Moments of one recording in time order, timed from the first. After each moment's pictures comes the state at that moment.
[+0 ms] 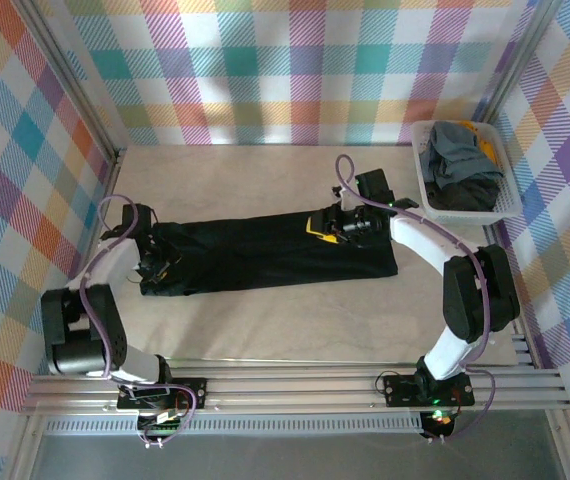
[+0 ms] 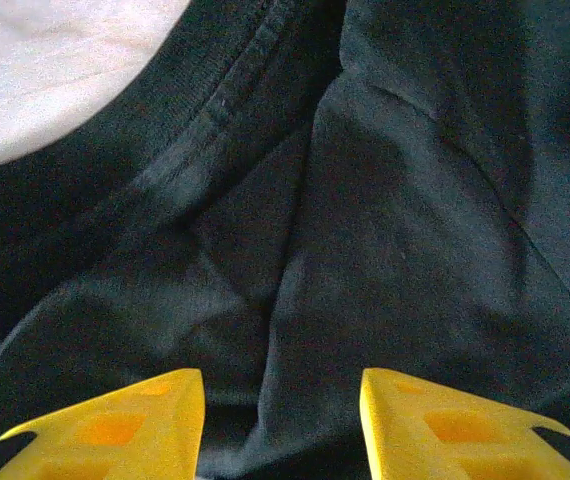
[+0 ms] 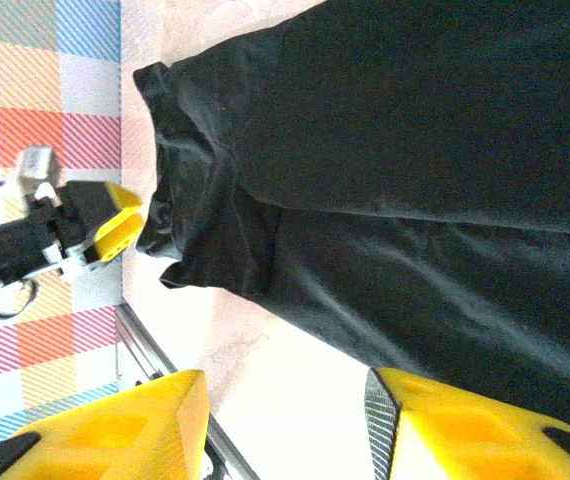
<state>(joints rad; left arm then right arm) 0.14 1.48 0.90 -0.66 0.12 -0.68 0.38 1.67 1.18 -0.41 -0.75 0.57</state>
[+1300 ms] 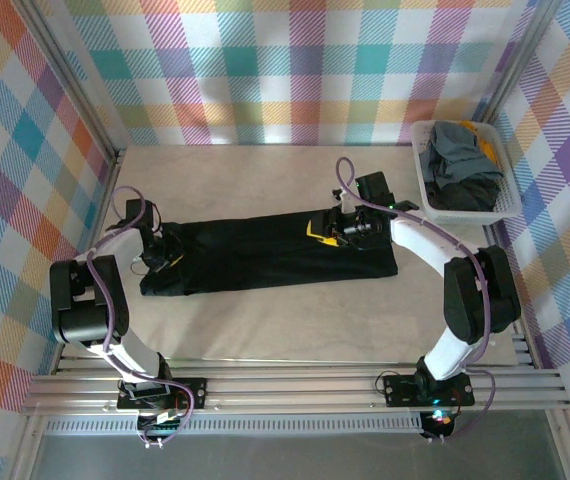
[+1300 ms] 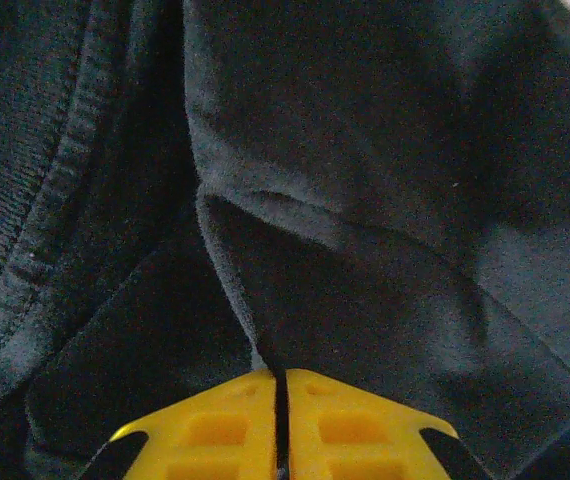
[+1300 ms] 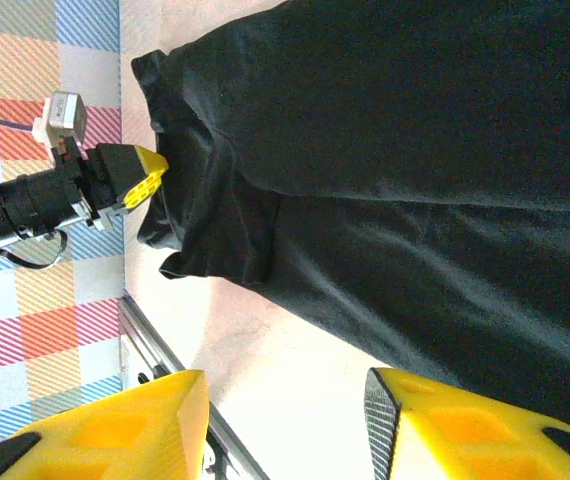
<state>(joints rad) 0.15 1.64 0.96 -0.53 0.23 -0.54 0.38 1.67 1.16 -0.41 -0.76 0.58</state>
